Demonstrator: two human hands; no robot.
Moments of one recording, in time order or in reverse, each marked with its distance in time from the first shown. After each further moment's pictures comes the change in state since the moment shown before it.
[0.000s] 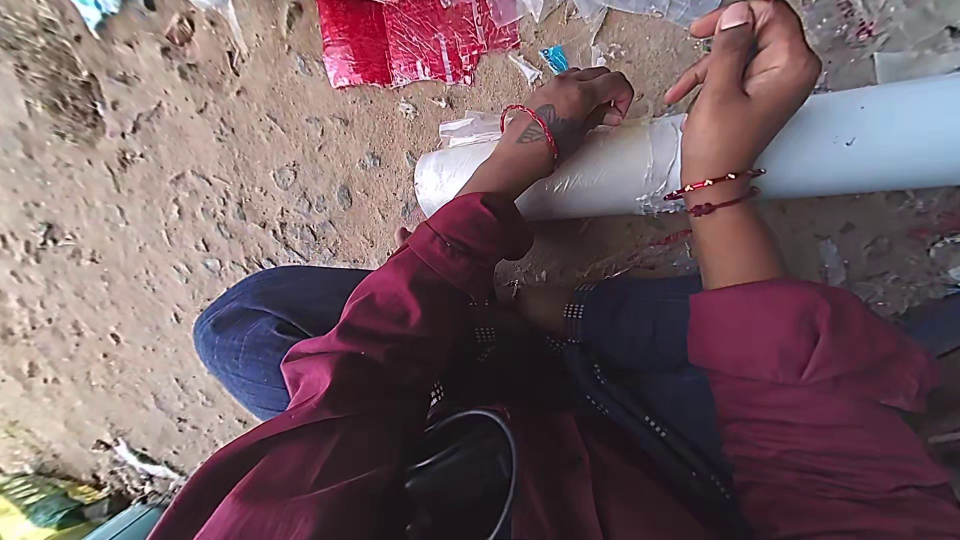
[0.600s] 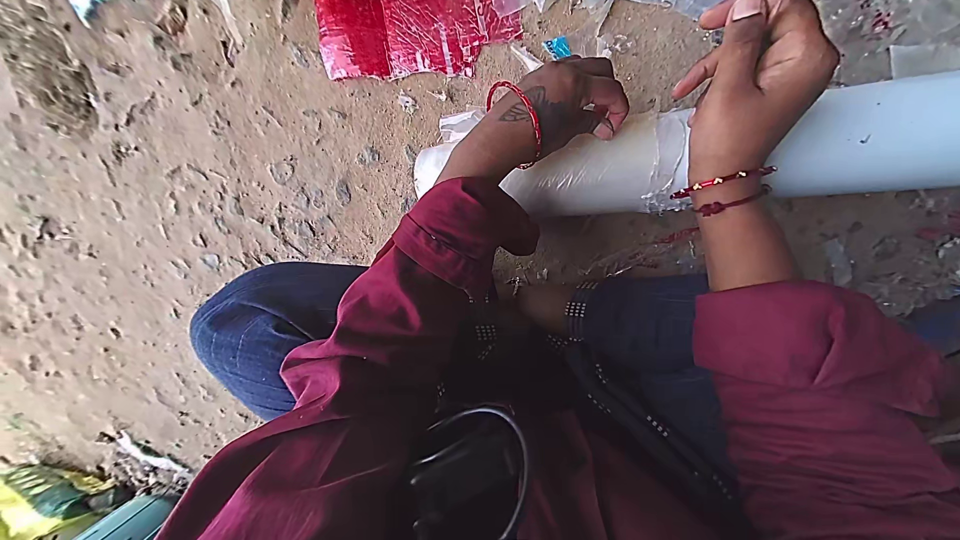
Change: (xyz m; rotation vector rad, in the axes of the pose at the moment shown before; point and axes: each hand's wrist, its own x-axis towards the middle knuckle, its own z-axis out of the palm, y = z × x) left_hand 0.001 0.003 -0.028 -0.065 -0.254 -0.053; right_hand 0.004 0.007 -0.002 0.013 -0.047 0.003
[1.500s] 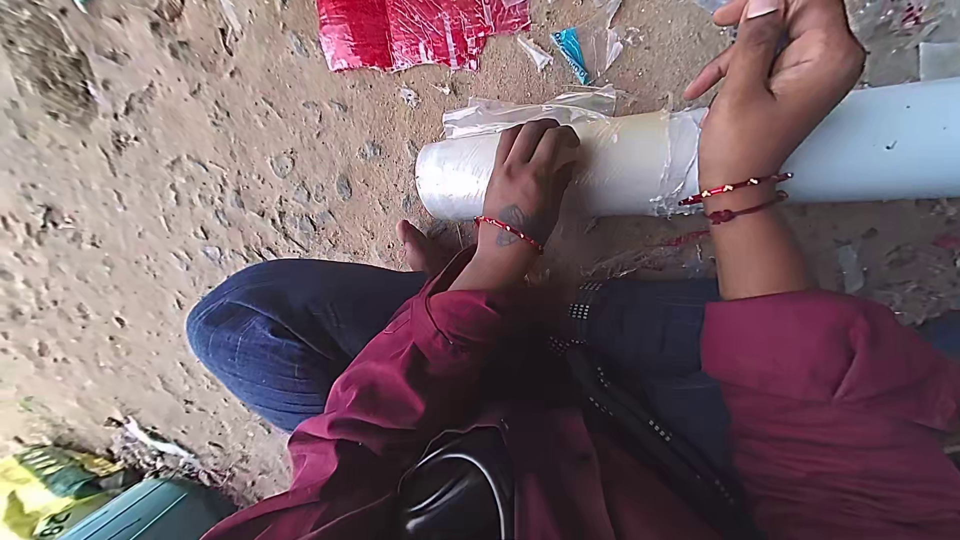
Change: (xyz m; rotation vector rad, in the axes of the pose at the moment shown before) left_hand -0.061 0.024 0.073 0.125 0.711 -0.244; right_hand 0.036 0.082 0.022 0.155 0.124 -0.397
